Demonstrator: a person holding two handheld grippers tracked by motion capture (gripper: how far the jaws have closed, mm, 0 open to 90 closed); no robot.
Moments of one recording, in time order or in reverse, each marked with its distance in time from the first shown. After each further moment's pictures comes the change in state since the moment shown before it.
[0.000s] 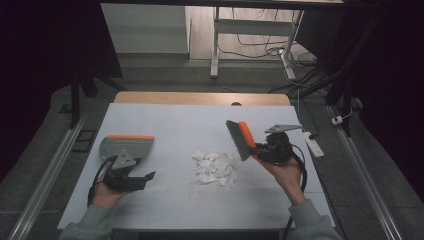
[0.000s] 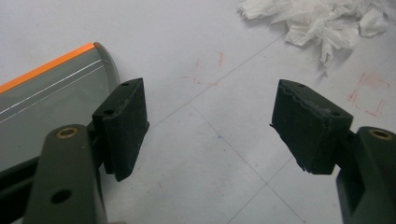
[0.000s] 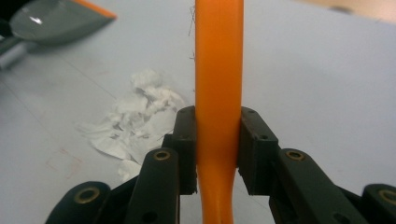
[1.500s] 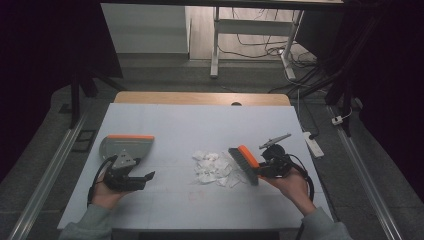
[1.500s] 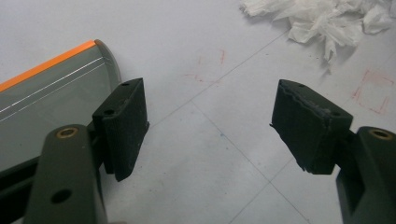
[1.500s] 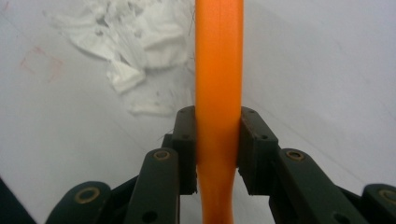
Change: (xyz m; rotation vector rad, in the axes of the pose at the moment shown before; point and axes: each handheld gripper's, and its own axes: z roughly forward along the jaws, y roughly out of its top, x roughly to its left) left arm 0.001 -0.001 0.001 0.009 0.003 0.005; right arm 0.008 -0.024 0.019 0.345 -0.004 -0.058
